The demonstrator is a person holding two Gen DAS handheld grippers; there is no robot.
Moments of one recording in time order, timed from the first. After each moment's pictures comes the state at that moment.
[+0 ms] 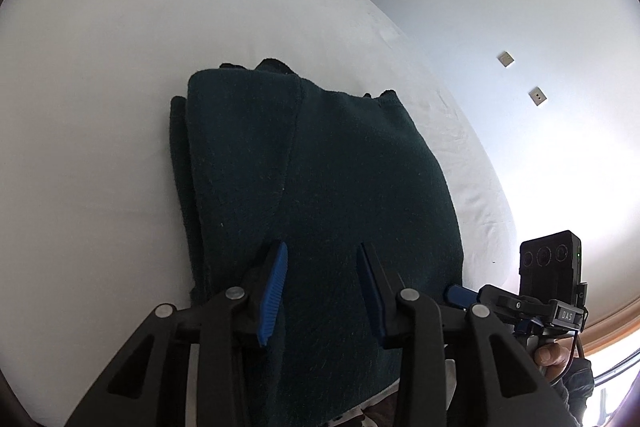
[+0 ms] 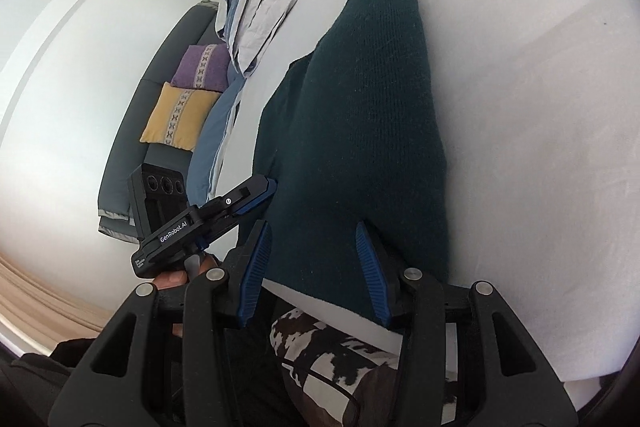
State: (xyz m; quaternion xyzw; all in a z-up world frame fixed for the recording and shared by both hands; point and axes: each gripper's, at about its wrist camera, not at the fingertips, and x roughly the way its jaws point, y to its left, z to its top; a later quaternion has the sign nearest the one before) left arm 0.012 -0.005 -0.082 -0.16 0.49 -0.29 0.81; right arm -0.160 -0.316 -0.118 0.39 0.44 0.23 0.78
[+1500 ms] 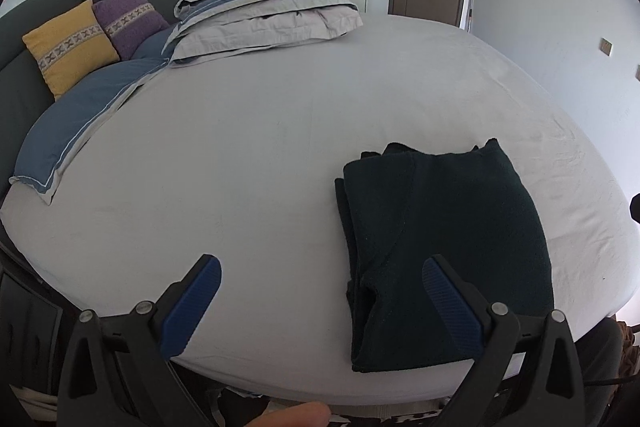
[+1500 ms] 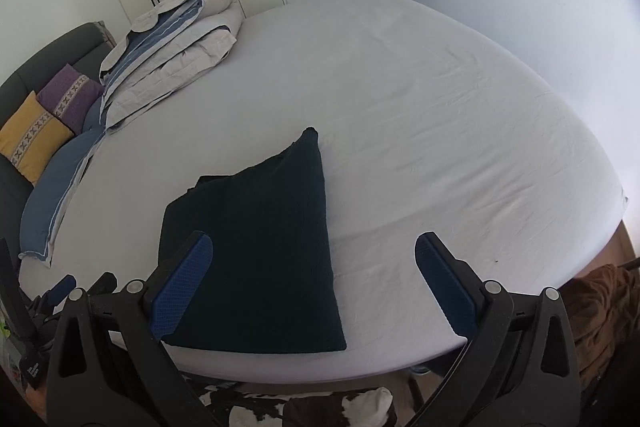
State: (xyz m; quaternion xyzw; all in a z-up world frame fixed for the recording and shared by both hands) left arm -0.047 0.015 -0.011 0.01 0.41 -0.02 0.91; right arm -0.175 -0.269 0.030 0.13 0.38 -0.11 0.91
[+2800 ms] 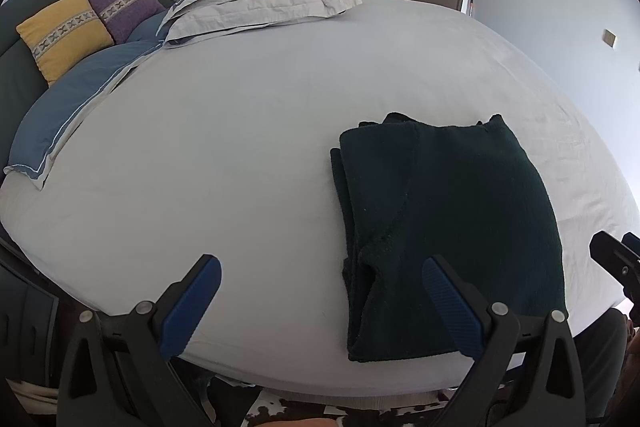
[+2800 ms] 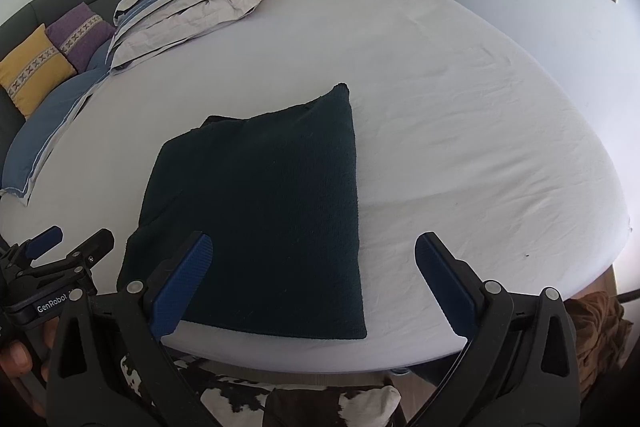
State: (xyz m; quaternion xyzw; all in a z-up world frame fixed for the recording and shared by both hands) left arm -0.048 0.013 -0.025 0.01 0.44 -0.02 0.90; right arm -0.163 -0.222 -0.008 0.07 0.42 -0.07 0.90
